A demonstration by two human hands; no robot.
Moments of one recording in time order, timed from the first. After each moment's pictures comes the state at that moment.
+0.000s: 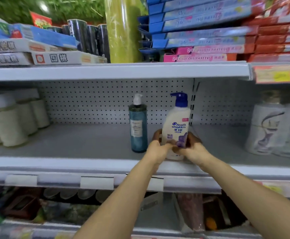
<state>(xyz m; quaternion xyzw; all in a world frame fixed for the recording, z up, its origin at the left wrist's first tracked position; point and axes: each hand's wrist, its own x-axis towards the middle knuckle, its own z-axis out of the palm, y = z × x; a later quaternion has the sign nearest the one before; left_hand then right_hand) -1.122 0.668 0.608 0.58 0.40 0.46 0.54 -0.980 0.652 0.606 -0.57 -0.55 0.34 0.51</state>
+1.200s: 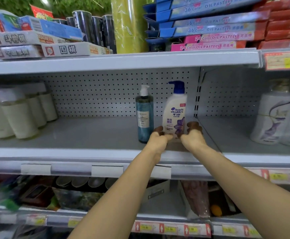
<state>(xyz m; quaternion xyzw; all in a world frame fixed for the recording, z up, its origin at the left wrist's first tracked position) -1.139 0.664 0.610 0.52 0.44 0.45 0.58 -1.010 0.673 0.606 -0.72 -0.49 0.18 0.45</state>
